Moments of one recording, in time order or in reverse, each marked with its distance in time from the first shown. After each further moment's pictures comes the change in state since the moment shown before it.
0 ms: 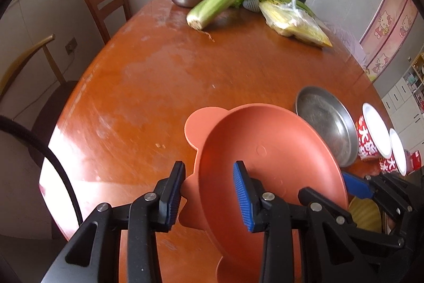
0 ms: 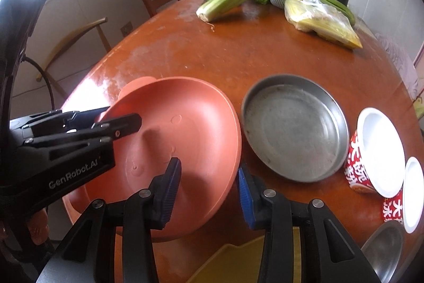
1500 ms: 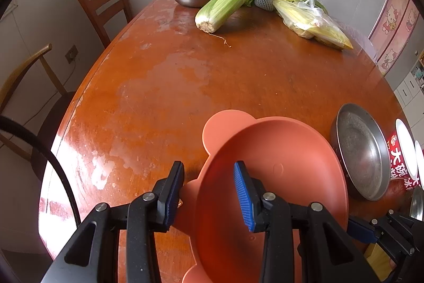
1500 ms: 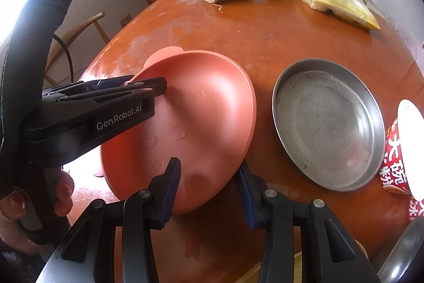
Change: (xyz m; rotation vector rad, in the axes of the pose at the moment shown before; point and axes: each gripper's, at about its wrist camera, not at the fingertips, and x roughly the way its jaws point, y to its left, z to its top) left arm 0.052 0.013 0.037 0.038 0.001 0.048; right arm 0.041 0.007 0.012 0.061 0.086 0.053
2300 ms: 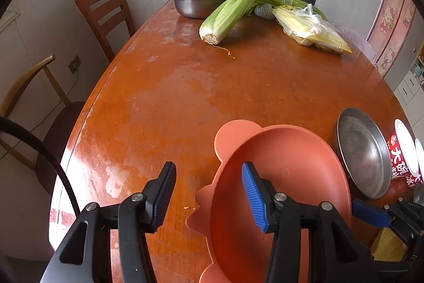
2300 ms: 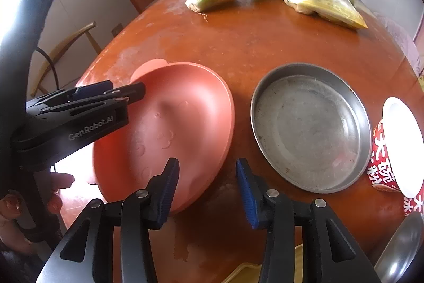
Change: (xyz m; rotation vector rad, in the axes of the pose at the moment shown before) left arm -0.010 0.007 0.001 0.026 -0.051 0.016; right arm -0.010 -0.012 0.002 0.042 -0.030 -0.036
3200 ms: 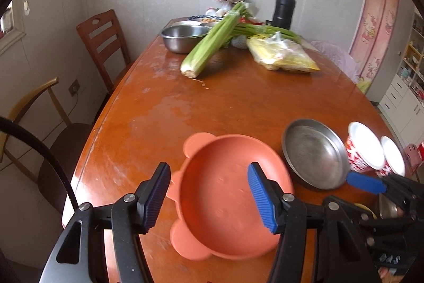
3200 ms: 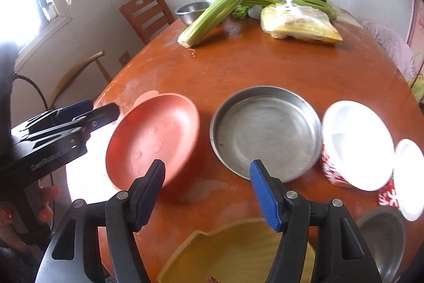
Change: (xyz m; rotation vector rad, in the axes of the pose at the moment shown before) left arm -0.087 -0.034 -0.021 0.040 -0.150 -0.048; right arm -0.070 -0.045 -0.021 0.026 -0.161 0.047
